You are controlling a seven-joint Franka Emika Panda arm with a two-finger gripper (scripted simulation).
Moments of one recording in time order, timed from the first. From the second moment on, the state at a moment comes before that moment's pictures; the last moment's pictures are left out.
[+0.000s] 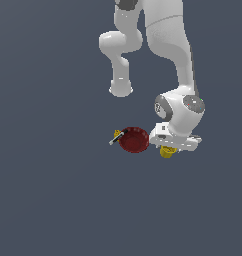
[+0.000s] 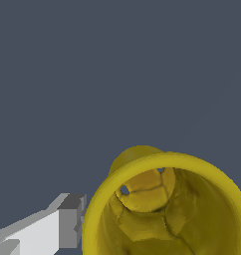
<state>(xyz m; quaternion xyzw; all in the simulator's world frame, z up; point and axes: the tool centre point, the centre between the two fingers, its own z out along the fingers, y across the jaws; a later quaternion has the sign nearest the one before) -0.011 0.228 0.053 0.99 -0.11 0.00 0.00</state>
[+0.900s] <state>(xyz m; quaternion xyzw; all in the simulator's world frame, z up) -0.011 0.228 0.049 0.99 -0.11 0.00 0.00</state>
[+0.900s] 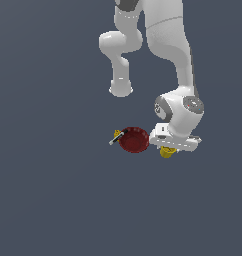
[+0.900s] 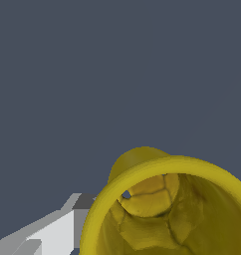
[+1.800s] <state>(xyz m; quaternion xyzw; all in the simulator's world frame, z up) -0.012 0.196 0.157 0.99 -0.11 0.00 0.00</state>
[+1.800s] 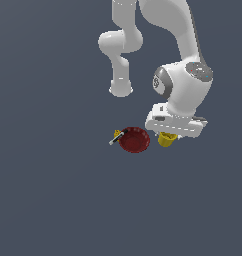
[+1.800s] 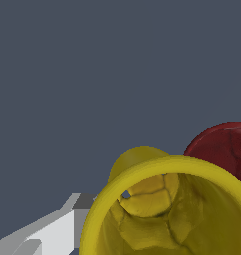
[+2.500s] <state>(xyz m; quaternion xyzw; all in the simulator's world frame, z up) -0.011 0.150 0.313 0.99 -0.11 0.00 0.00</state>
